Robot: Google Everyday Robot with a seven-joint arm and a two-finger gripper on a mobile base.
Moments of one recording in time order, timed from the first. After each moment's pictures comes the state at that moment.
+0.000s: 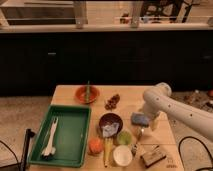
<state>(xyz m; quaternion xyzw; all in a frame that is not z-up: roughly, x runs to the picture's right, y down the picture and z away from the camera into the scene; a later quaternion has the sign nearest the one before) 0.252 0.179 0.839 -0.32 -0.05 -0.21 0.92</state>
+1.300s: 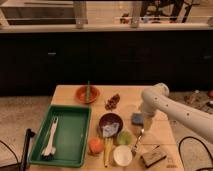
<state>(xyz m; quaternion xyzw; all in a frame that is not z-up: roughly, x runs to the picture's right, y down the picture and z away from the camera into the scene) 0.239 0.176 0.859 -0.31 -0.02 -0.05 0.95</state>
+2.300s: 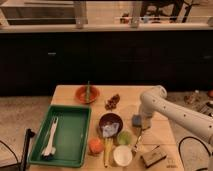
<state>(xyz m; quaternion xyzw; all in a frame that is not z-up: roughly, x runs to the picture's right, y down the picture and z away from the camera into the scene) 0.240 0.183 0.881 -0.30 -0.02 -0.04 0.95</state>
